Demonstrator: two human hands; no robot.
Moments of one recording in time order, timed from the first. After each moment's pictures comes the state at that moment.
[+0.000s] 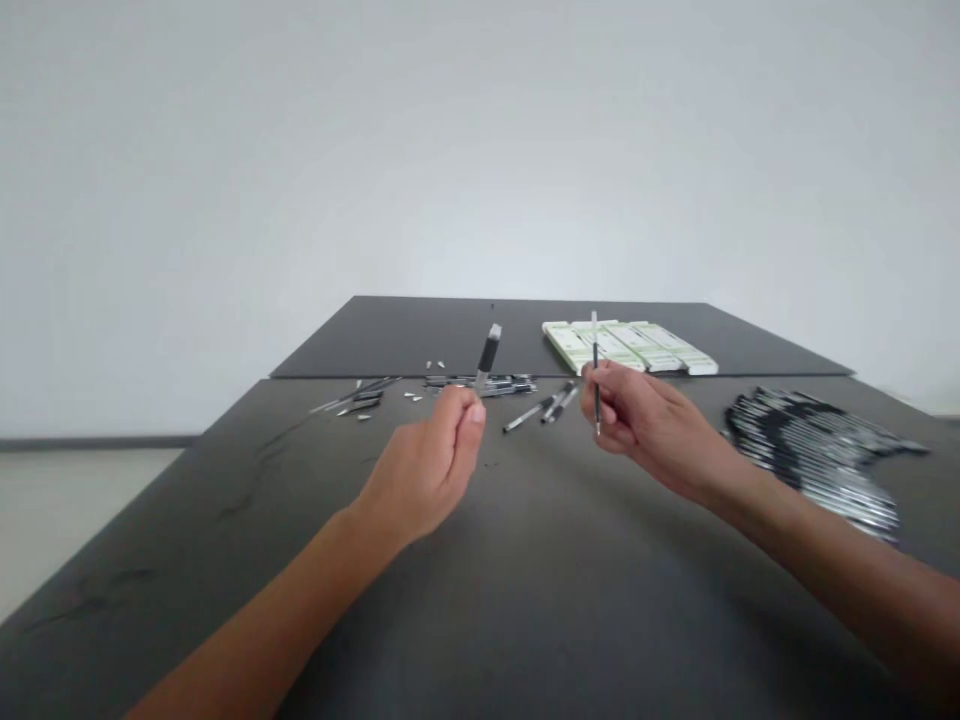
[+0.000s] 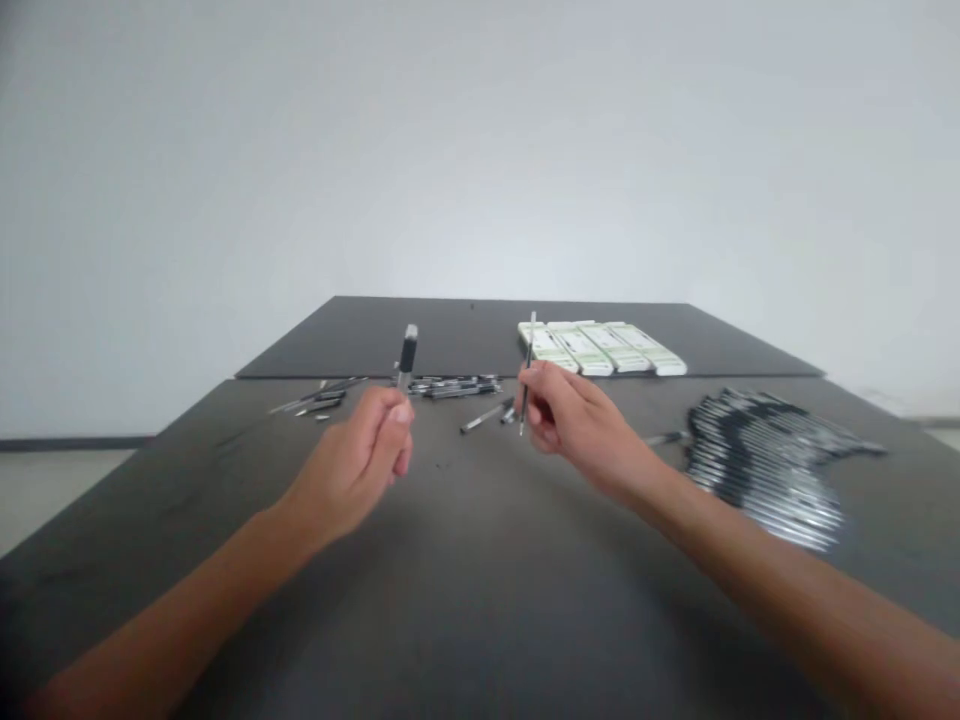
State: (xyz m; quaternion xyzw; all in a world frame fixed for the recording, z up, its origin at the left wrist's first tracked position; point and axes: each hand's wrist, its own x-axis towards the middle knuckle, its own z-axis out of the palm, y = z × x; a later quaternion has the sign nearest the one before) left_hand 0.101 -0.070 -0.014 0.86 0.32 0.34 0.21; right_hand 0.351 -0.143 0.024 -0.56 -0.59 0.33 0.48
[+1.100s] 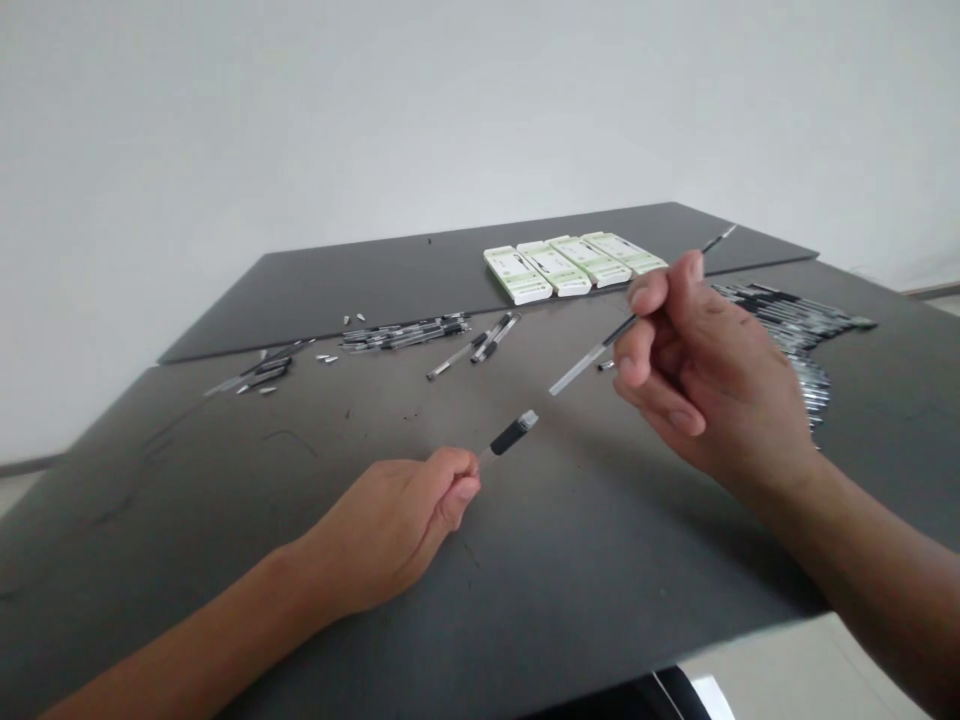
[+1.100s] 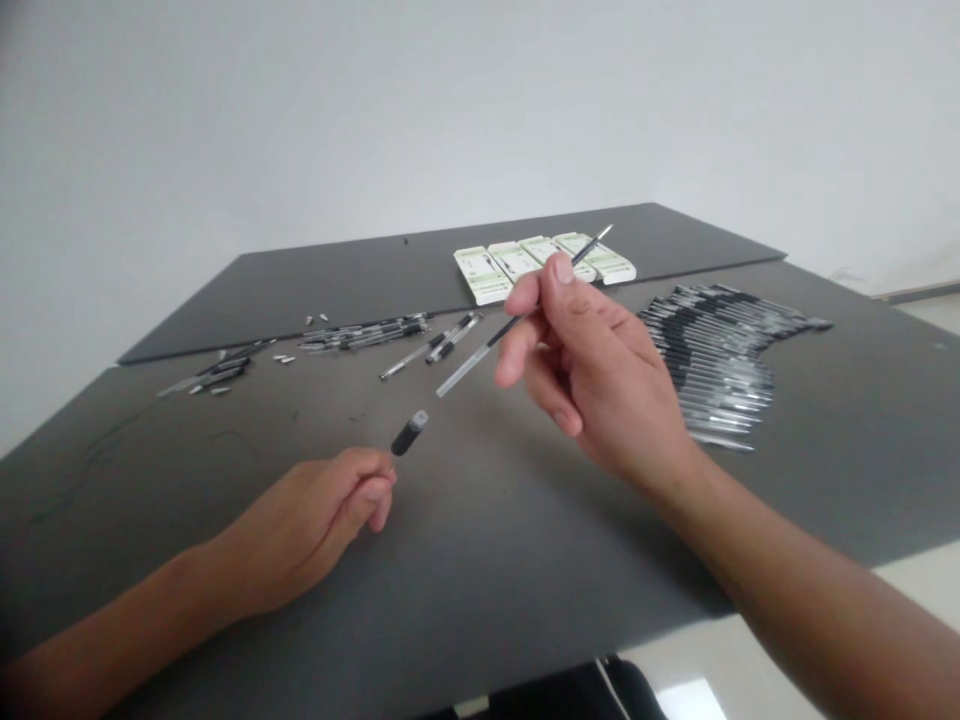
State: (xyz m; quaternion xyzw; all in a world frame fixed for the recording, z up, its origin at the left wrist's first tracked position) left_hand 0.132 -0.121 -0.050 0.94 0.20 0.10 0.26; right_hand 0.394 -0.217 0.019 -0.42 -0.44 0.39 0.69
